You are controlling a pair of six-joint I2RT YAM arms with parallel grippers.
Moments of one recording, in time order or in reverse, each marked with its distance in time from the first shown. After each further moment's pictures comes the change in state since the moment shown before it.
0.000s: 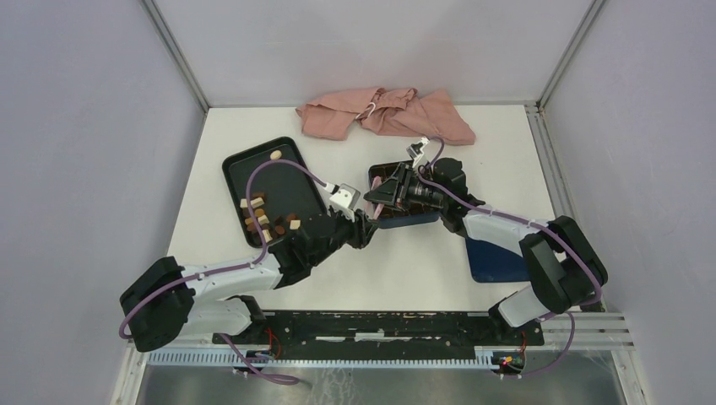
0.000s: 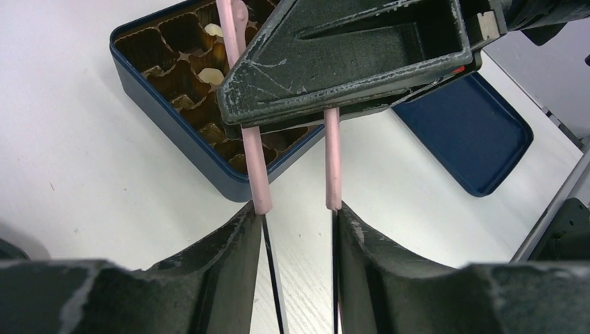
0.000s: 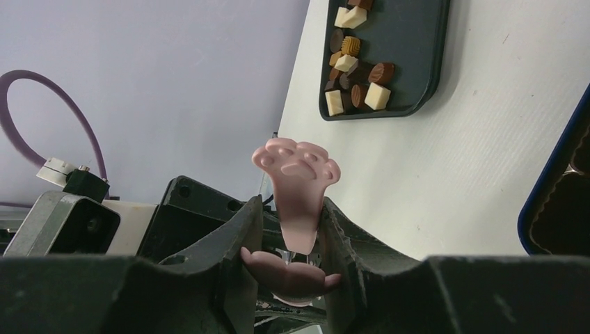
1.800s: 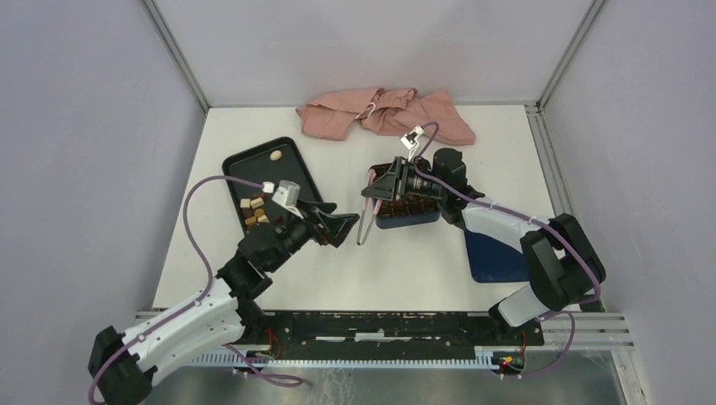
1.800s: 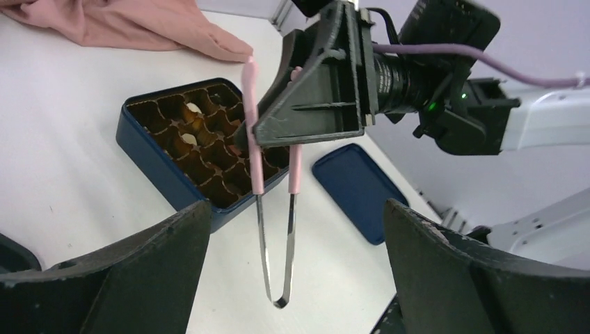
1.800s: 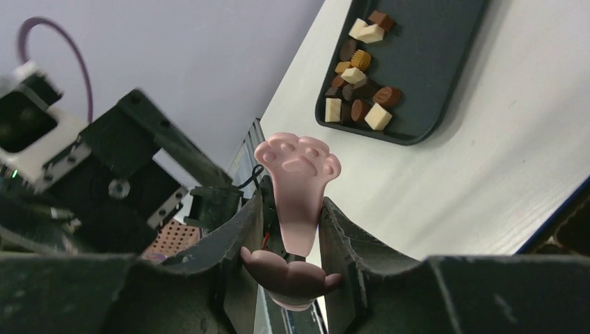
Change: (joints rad) left arm 0.082 -0.463 -0.090 -0.119 0.126 -0.173; right arm -0.013 0.017 0.078 -0.022 -0.079 -0.202
